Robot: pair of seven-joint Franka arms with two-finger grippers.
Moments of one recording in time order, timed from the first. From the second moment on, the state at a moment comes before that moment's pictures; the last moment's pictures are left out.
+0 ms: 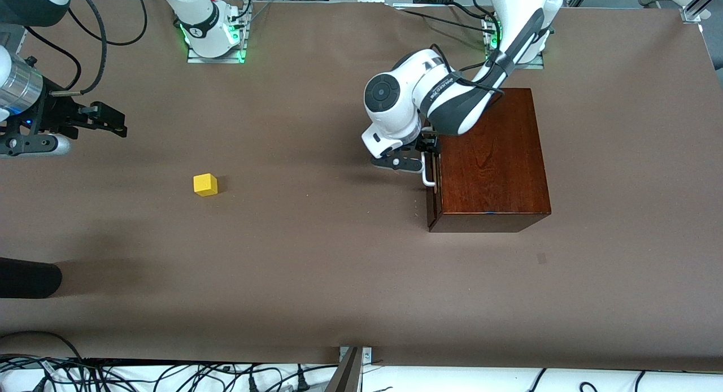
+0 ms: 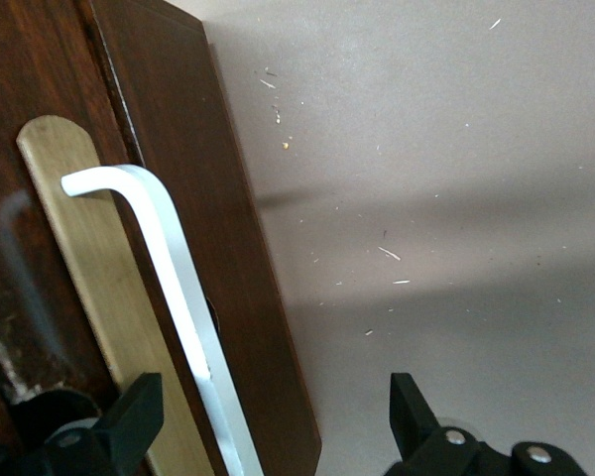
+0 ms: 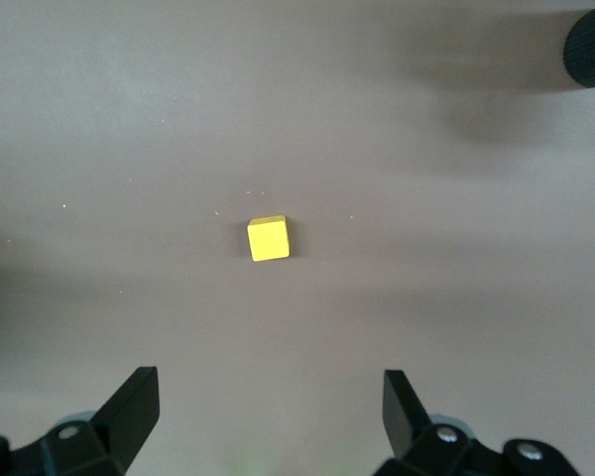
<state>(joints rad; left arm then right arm) -0.39 0.55 -0.42 -1.63 0.34 1.82 -0.72 0.20 0.09 -0.14 -1.54 0.00 1.55 0.00</state>
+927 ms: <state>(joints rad) -0.43 0.59 -0.42 -1.64 0.38 1.85 -0.81 0.20 0.10 -0.15 -1.54 0.04 1.61 0.00</state>
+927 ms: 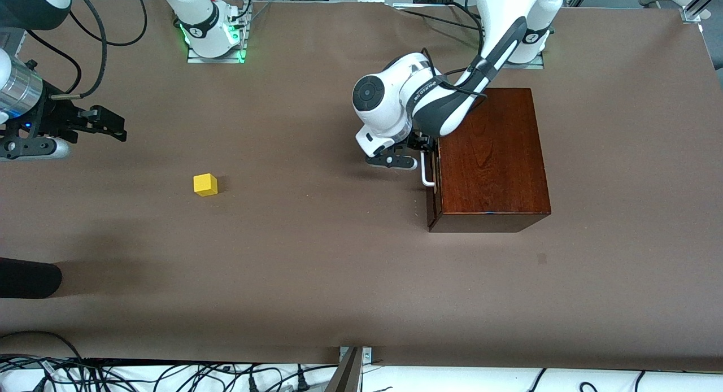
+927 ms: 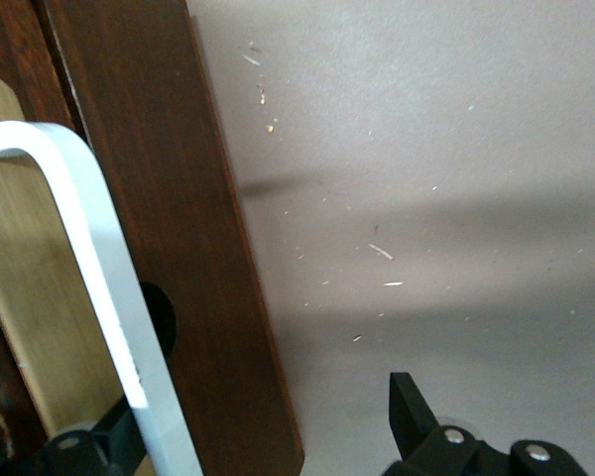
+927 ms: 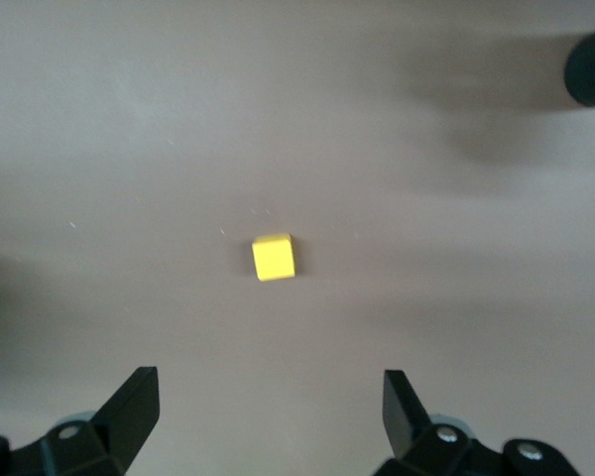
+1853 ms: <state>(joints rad) -0.53 0.66 -0.42 -1.53 0.37 1.98 -0.88 0.21 0.17 -0.14 -1.54 0.07 1.59 -0.01</state>
